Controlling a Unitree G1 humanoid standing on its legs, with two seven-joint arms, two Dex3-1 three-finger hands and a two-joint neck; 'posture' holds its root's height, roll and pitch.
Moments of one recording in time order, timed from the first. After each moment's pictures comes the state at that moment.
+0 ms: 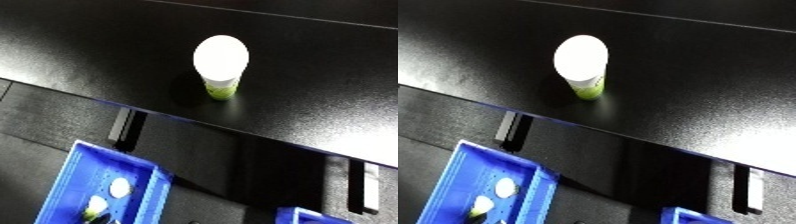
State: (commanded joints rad) left arm -0.22 0.41 -0.26 1.15 -0.48 -0.10 -0.26; right arm -0.25 -0.40 0.28 1.11 0.60 0.00 0.17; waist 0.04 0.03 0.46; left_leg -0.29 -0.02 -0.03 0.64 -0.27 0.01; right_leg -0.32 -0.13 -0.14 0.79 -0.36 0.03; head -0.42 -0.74
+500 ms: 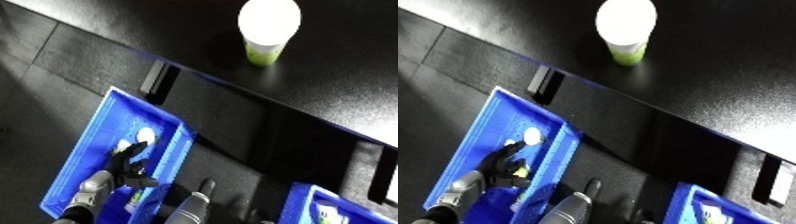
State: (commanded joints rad) left arm -0.25 0.43 -0.24 1.02 -0.60 -0.07 -0.45; right arm -0.25 -0.39 0.28 1.14 0.58 -0.02 0.20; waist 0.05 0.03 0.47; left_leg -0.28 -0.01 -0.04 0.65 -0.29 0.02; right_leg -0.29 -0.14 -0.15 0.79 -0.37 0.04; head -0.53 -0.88
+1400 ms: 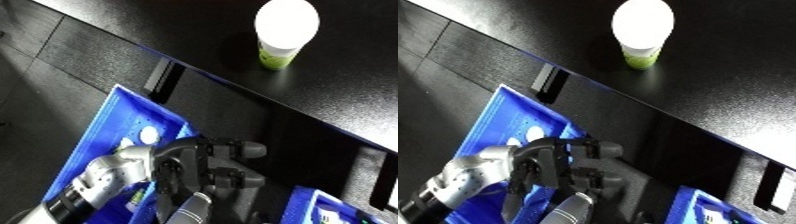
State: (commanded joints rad) left arm -0.36 0.57 -0.36 -0.11 -1.38 0.37 -0.86; right arm -0.20 -0.40 0.26 1.13 0.72 -0.04 0.20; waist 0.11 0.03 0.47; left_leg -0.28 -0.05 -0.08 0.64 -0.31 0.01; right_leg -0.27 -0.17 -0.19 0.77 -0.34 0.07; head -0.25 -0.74
